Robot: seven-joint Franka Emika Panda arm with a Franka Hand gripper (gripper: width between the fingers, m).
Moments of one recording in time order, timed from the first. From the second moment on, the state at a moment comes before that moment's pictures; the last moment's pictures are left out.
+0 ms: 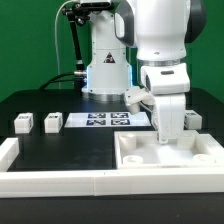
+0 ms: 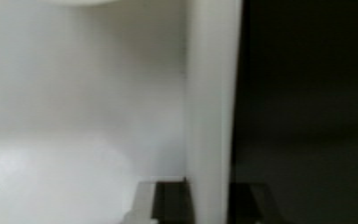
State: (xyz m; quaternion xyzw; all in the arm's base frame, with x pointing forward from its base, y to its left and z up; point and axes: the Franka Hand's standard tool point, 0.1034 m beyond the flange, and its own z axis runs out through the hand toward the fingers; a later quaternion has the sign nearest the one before) arm 0.483 0.080 0.009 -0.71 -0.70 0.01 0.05
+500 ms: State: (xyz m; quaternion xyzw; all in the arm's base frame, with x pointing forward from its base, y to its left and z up) arm 0.483 0.079 0.009 -0.71 -0.70 0.01 0.05
